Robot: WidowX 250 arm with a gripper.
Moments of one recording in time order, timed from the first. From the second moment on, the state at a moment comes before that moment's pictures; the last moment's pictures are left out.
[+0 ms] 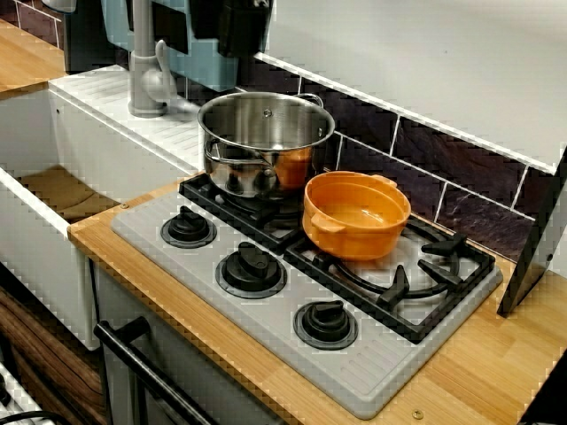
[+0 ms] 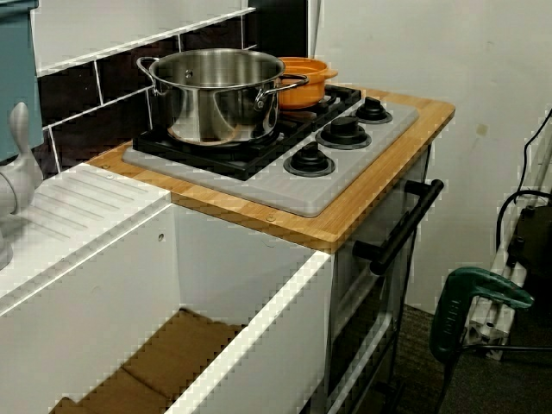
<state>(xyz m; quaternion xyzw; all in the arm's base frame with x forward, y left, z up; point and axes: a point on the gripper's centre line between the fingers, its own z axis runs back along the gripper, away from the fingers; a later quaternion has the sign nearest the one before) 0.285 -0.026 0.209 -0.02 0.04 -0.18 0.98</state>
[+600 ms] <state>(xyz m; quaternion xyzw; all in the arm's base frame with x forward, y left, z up) 0.299 -0.083 0.188 -0.04 0.07 -0.53 0.84</state>
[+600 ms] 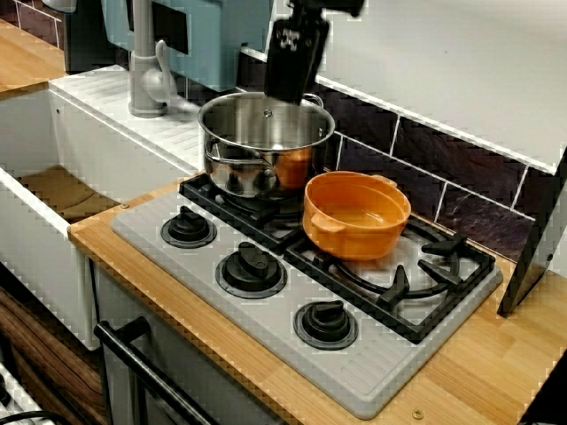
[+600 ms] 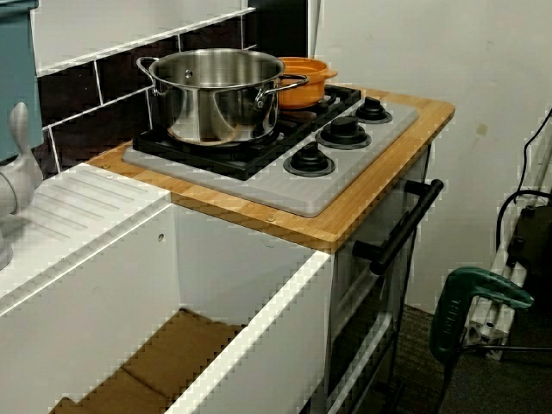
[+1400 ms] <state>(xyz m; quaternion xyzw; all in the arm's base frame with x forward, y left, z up) 0.294 -0.098 0.166 0.03 0.07 -0.74 0.67</state>
